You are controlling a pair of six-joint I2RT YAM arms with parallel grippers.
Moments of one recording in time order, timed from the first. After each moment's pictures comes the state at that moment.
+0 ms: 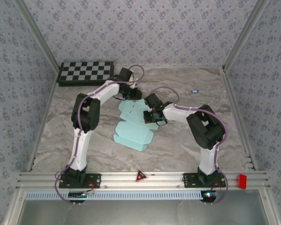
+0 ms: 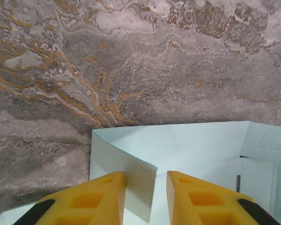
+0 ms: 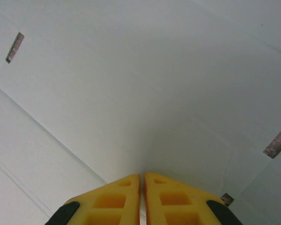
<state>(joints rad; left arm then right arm) -0.45 2.28 1.85 -0.65 0.41 -0.29 0.65 1.91 1.17 -0.34 -0.07 0.44</state>
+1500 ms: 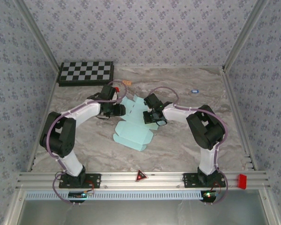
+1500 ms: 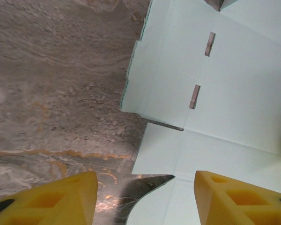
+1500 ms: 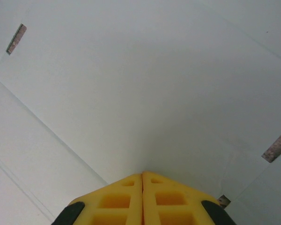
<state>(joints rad) -0.42 1.71 1.11 -0.49 0.16 -0.41 0.65 1.91 1.17 -0.35 -0.05 0.39</state>
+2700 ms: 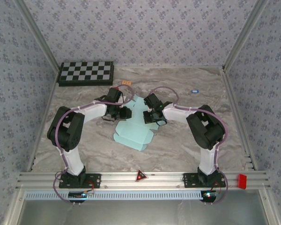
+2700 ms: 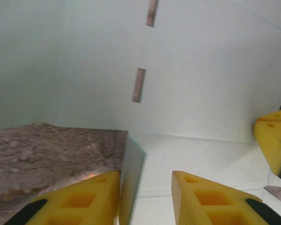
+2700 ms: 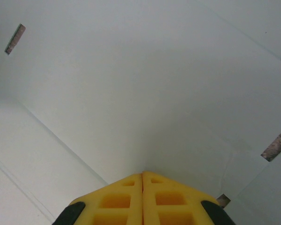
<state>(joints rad) -0.48 1.81 1.11 -0.38 0.32 -0.41 0.65 1.91 1.17 -0.35 -0.03 0.40</state>
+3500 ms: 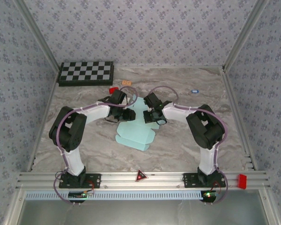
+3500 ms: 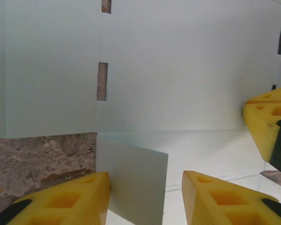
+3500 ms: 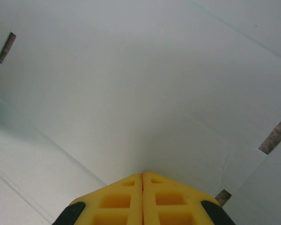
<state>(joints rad) -0.52 1.82 1.11 -0.38 0.29 -0.40 0.65 1.92 1.20 -0.38 -0.02 0.38</state>
